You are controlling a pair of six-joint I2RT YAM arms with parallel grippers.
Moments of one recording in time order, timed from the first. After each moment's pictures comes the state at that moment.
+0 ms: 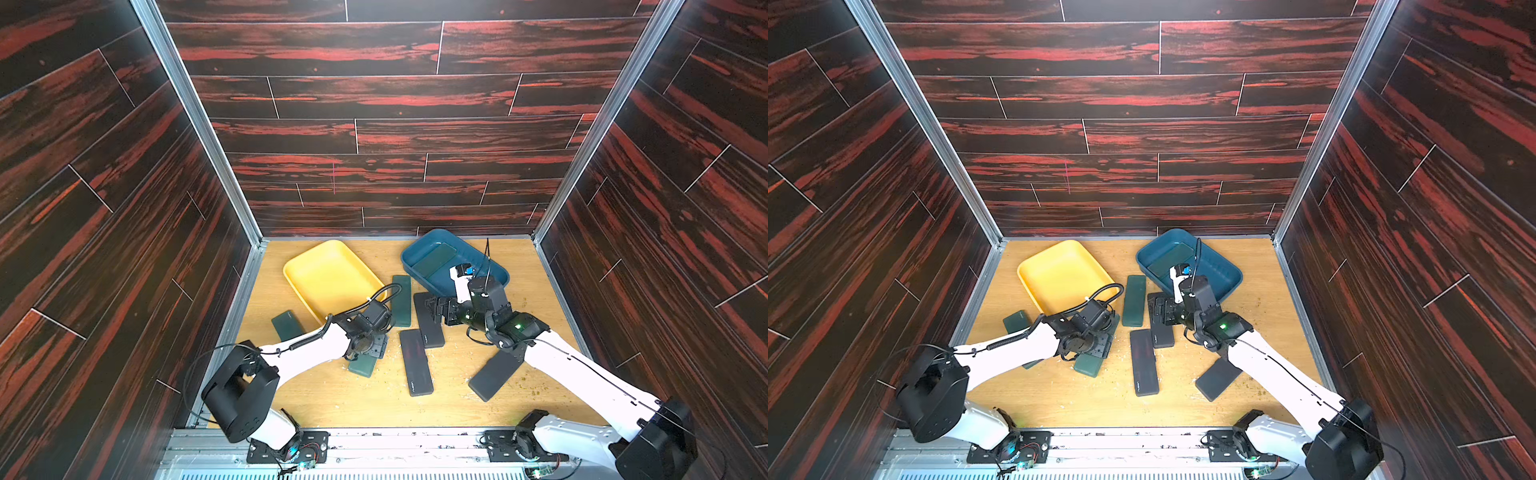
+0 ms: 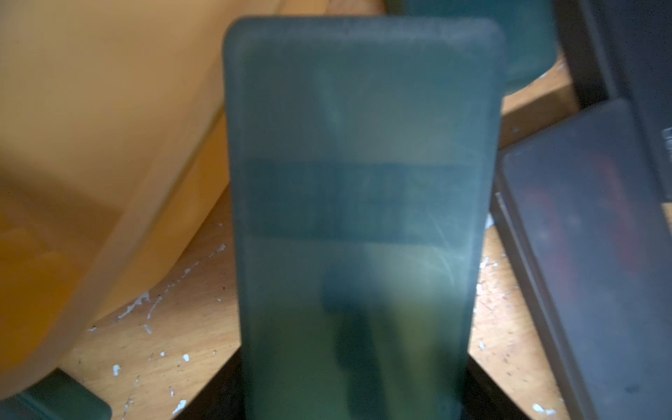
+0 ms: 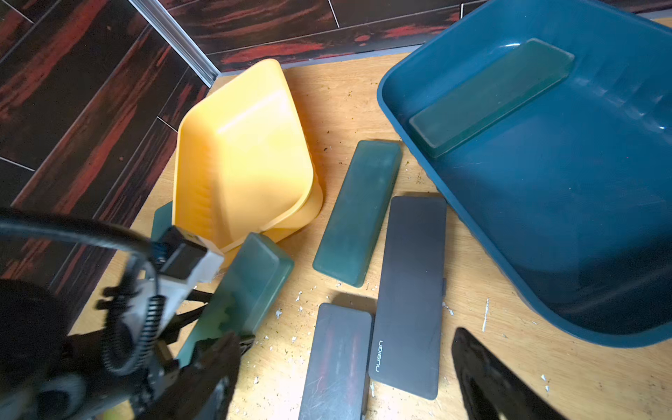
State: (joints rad) left arm -0.74 1.51 0.94 -0.60 -0.14 -0.43; right arm 0.64 1.17 0.92 -0.35 -0.01 0.43
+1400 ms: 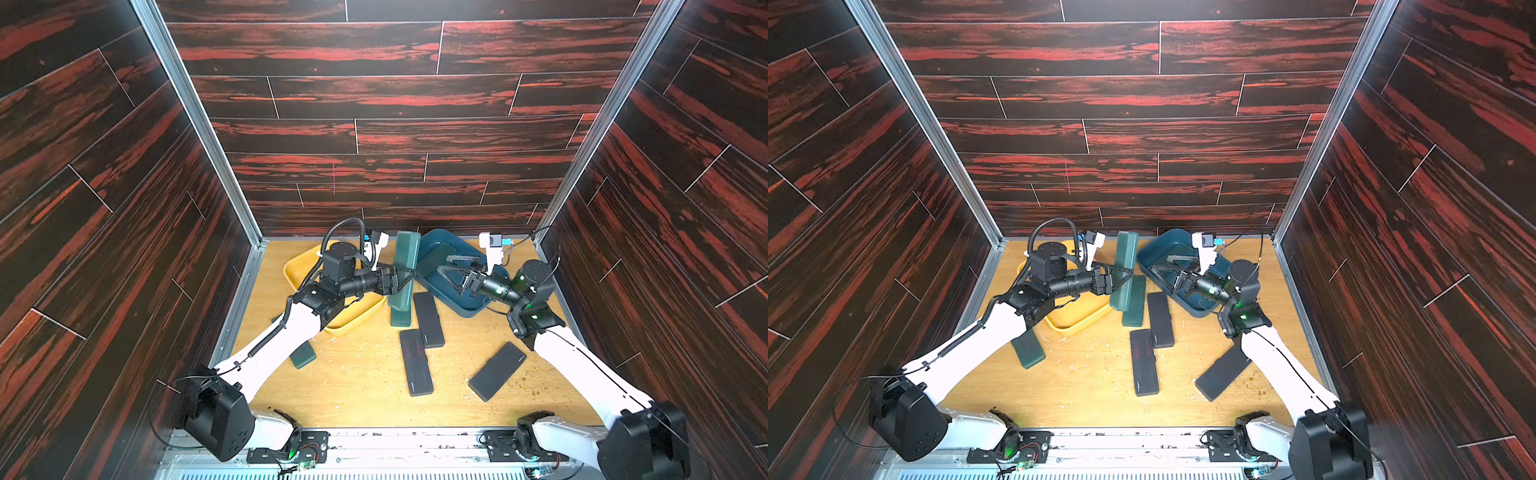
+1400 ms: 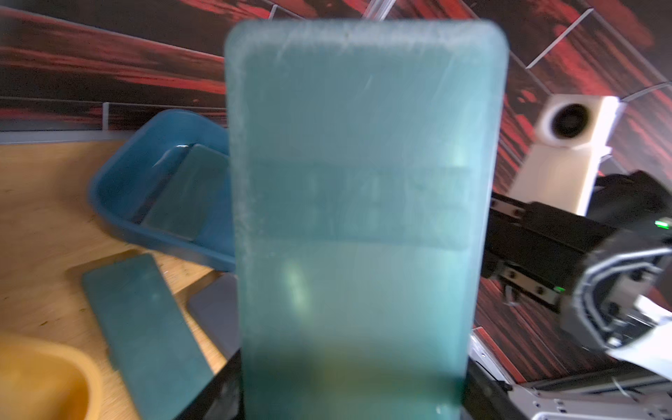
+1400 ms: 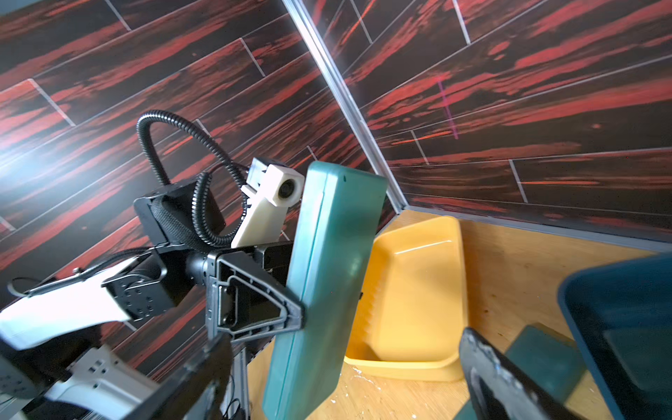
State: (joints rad) left arm -0.51 1.40 1.17 -0.03 0.58 -0.50; right arm 0.31 1.22 0.86 0.49 -0.81 0.62
